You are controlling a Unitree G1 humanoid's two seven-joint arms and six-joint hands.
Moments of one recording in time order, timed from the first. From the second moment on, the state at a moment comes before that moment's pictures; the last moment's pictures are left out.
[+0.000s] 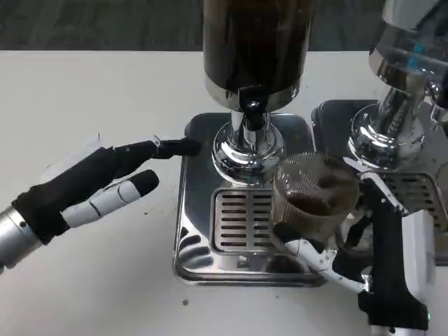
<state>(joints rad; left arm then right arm) -0.34 0.52 0.10 0.78 -0.18 -0.91 -0.92 0.18 -0.10 0.24 0.22 -0.64 -0.54 -0.76</state>
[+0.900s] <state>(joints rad) -0.11 0.61 0.10 0.45 -0.27 -0.98 -0.91 0.37 -0.12 0.19 -0.02 -0.62 -0.56 -0.63</state>
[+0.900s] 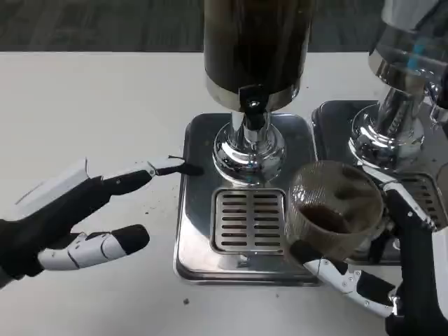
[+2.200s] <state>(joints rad) 0.03 0.66 0.08 0.30 -0.37 -0.96 -0.97 0.59 -0.09 0.17 -0.20 -0.62 -0.63 -0.56</state>
